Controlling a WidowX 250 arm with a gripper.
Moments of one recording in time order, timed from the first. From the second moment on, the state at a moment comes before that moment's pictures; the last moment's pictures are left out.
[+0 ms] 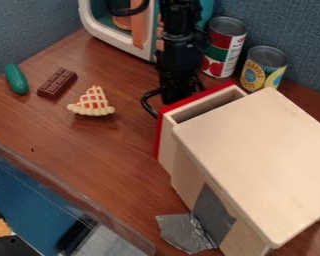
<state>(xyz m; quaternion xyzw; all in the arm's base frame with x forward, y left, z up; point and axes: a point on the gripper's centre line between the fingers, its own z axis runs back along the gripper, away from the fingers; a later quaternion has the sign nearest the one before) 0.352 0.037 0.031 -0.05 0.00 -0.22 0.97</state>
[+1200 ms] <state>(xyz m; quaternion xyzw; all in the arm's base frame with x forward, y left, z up) 0.354 0.095 0.042 -0.07 0.02 -0.27 0.96</state>
